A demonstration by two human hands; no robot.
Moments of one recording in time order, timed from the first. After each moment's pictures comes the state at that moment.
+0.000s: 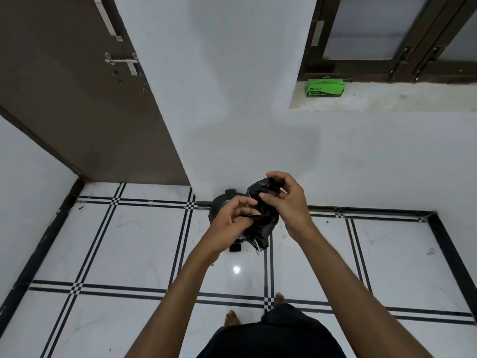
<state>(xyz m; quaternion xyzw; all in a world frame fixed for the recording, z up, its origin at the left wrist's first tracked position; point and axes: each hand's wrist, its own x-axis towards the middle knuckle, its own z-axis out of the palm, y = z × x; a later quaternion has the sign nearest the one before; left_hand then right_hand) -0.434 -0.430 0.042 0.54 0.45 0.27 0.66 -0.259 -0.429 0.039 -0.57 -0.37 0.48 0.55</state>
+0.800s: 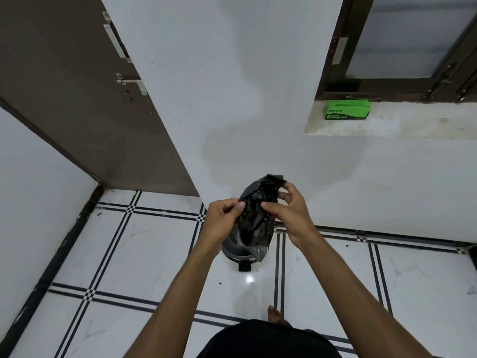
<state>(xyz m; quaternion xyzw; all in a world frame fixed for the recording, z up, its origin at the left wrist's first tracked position) -0.397 -0.309 0.031 0.45 0.58 0.37 0.57 -0.224 -0.320 0.029 -0.56 -0.29 0.58 0.52</state>
